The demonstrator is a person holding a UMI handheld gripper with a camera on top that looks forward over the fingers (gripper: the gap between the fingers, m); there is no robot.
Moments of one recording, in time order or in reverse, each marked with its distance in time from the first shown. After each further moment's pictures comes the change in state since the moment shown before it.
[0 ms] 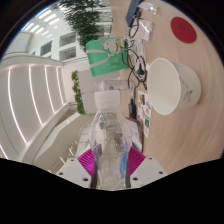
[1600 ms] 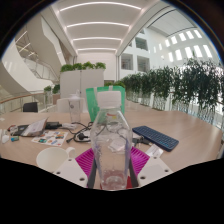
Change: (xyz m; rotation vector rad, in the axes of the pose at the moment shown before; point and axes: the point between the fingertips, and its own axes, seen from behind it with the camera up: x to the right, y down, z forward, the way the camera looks) arm 0.055 -0.284 -0.115 0.355 0.571 -1.563
